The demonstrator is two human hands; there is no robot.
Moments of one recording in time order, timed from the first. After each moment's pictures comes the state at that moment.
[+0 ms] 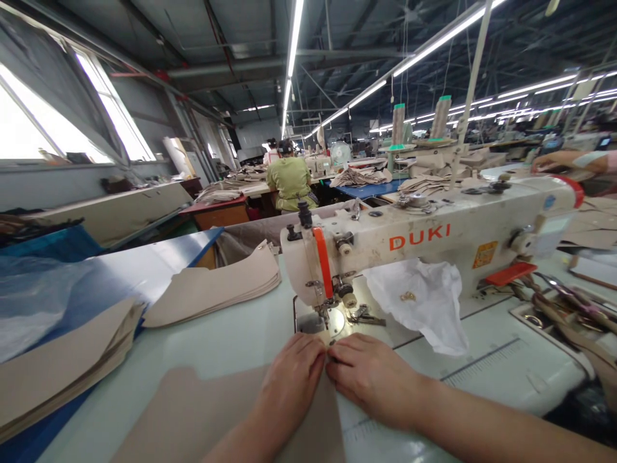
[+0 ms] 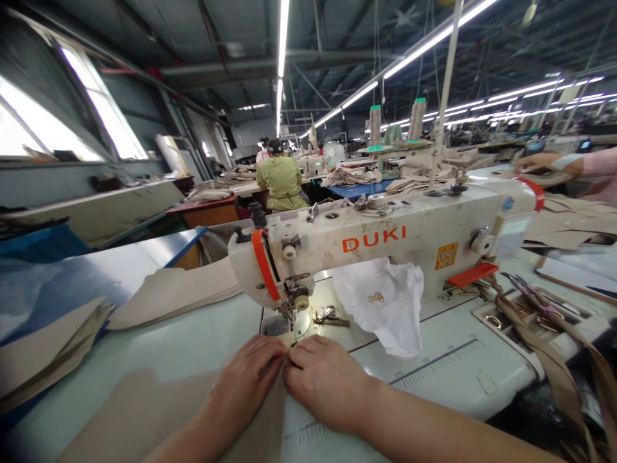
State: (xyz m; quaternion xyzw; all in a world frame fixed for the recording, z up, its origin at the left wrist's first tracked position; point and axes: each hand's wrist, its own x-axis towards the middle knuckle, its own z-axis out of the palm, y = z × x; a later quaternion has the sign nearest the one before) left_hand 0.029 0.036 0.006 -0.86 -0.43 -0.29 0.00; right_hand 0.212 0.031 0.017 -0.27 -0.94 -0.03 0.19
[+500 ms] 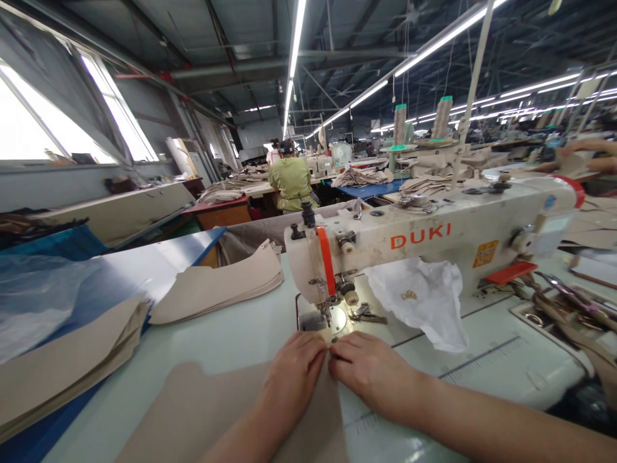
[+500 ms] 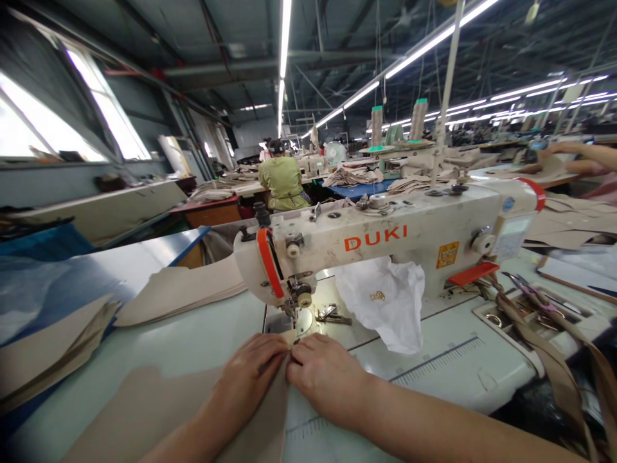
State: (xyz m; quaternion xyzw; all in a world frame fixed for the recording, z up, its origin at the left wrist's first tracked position) left_hand 0.026 0.034 0.010 -0.86 -0.42 -0.30 0.01; right_hand 0.209 0.033 0.010 -0.27 -0.94 -0.04 0.18
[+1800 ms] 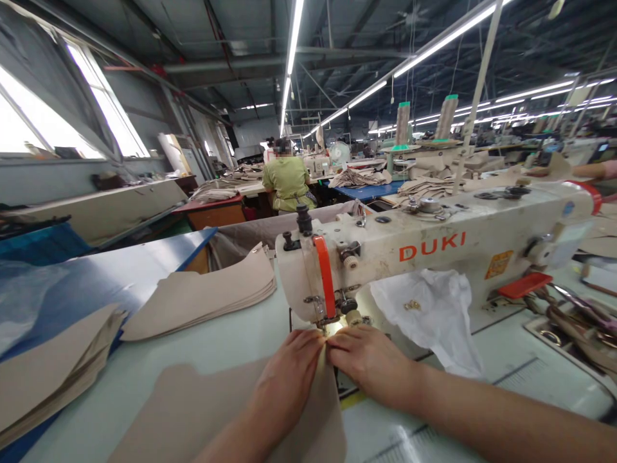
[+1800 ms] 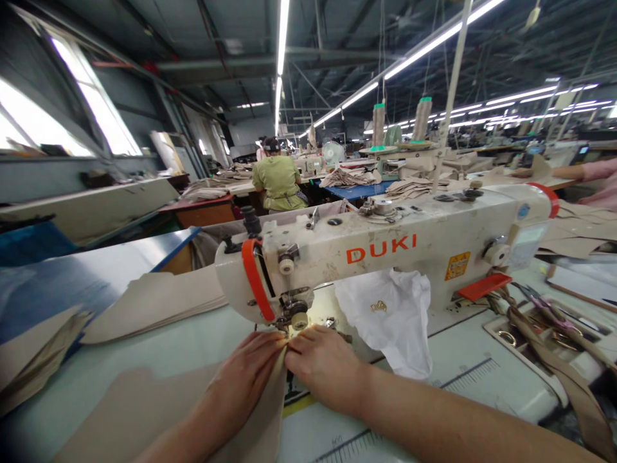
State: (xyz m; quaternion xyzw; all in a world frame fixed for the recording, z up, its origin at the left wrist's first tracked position) left_hand 0.026 0.063 0.015 -0.89 -0.40 -0.23 0.00; right_hand 0.212 0.072 0.016 -0.28 -0.95 -0.04 0.16
